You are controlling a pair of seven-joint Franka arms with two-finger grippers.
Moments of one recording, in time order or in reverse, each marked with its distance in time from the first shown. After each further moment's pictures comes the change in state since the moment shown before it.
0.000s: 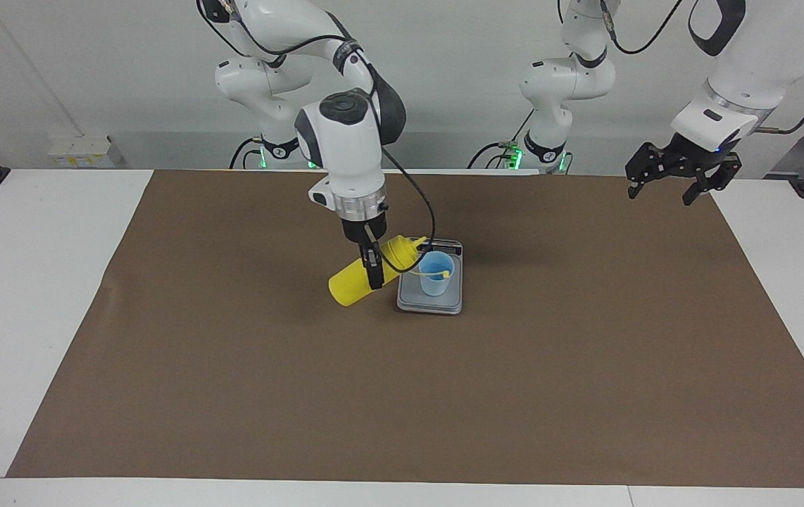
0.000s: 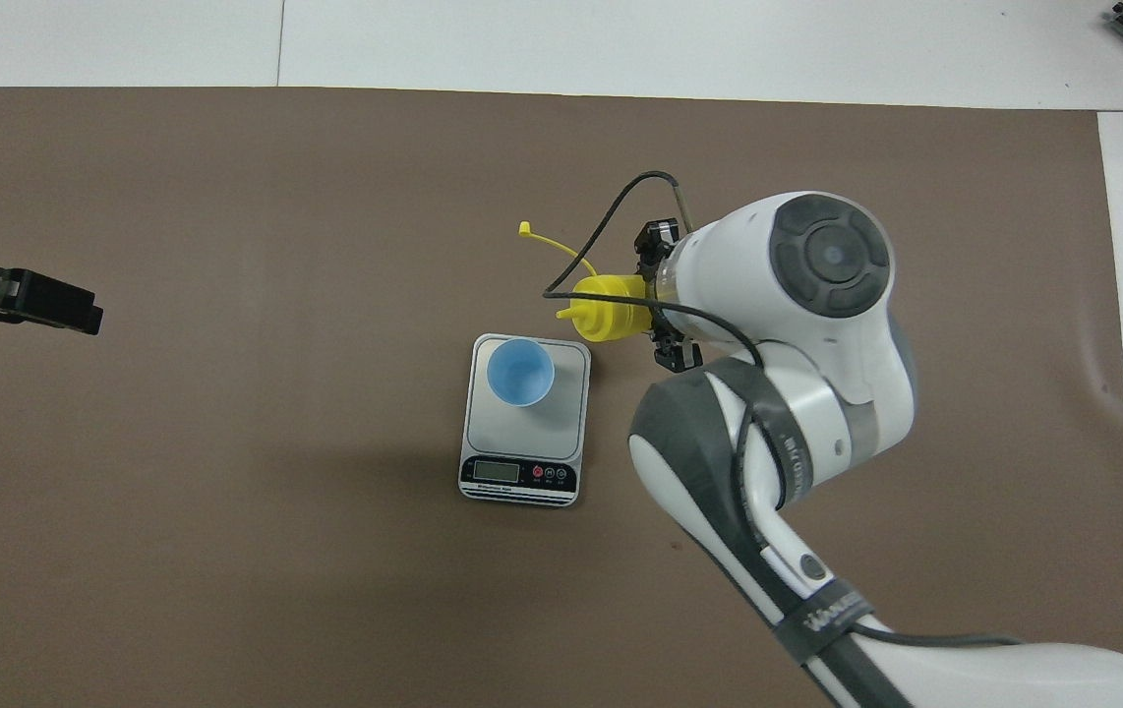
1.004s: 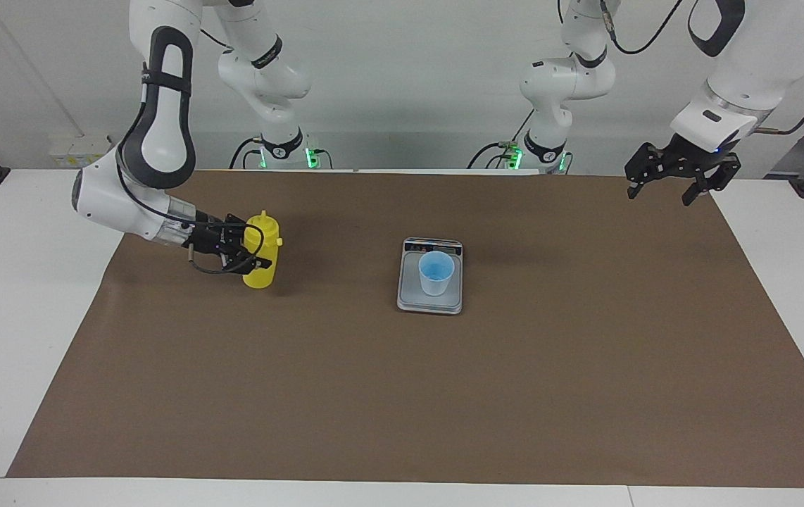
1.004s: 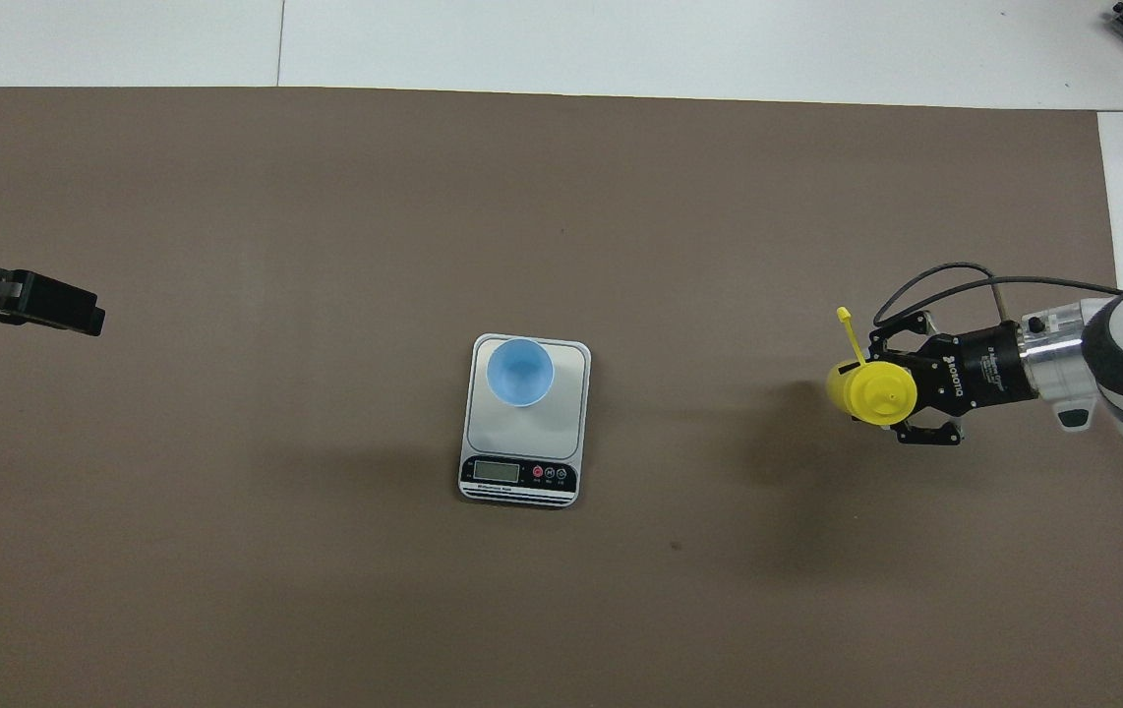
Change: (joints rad) left arm 0.000 0.000 -0.001 -0.005 0.000 0.000 0.000; right arm -0.605 -0.080 -0.008 -0.337 0.636 -0.354 -1.007
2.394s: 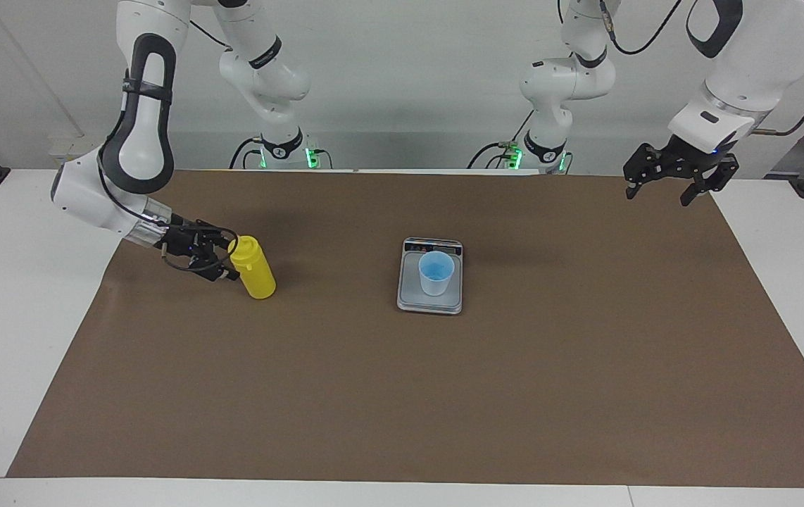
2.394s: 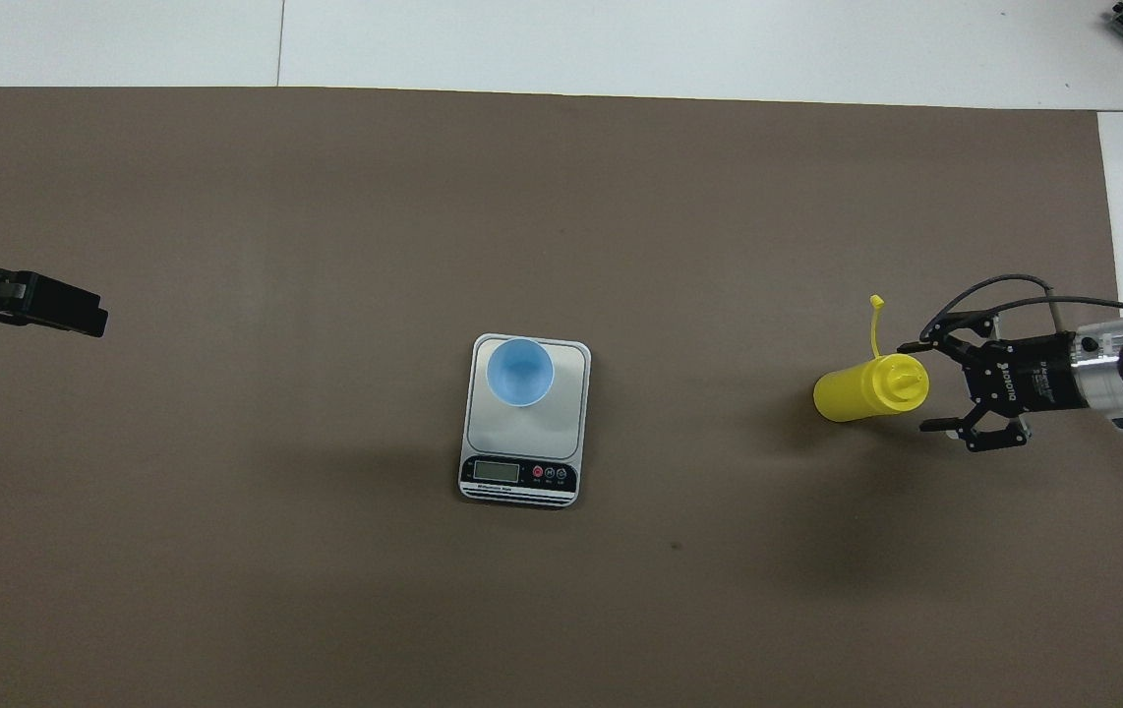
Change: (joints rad) left arm 0.000 0.000 -0.002 -0.001 0.000 0.000 0.001; right arm -0.079 -0.016 -0.001 -0.009 -0.142 0.129 -0.185
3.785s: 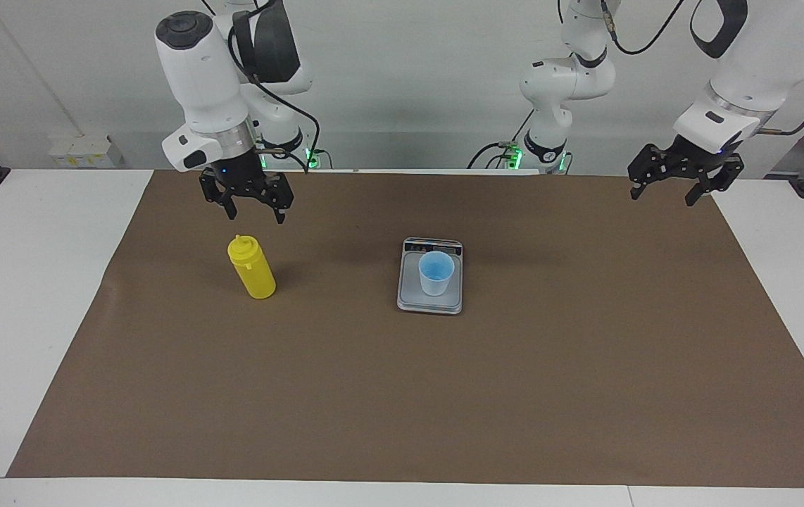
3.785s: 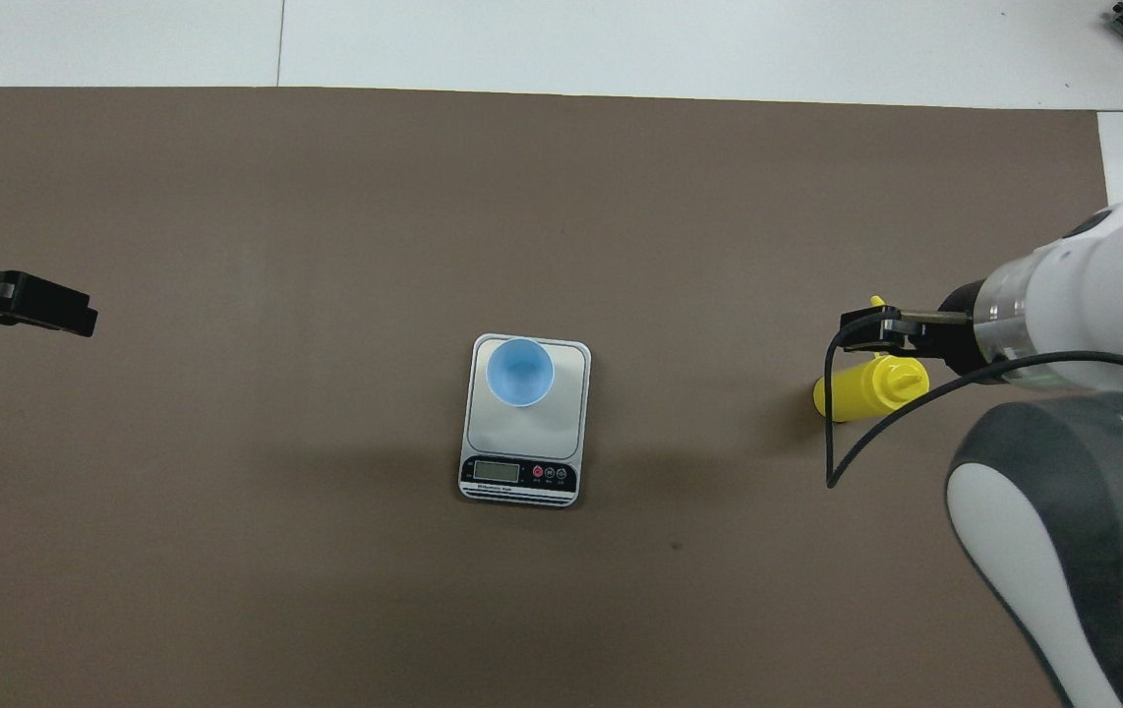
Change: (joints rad) left arm 0.002 0.000 0.009 0.000 0.010 0.001 0.010; right arm 0.415 -0.218 0.022 0.258 -0.599 -0.108 -0.277
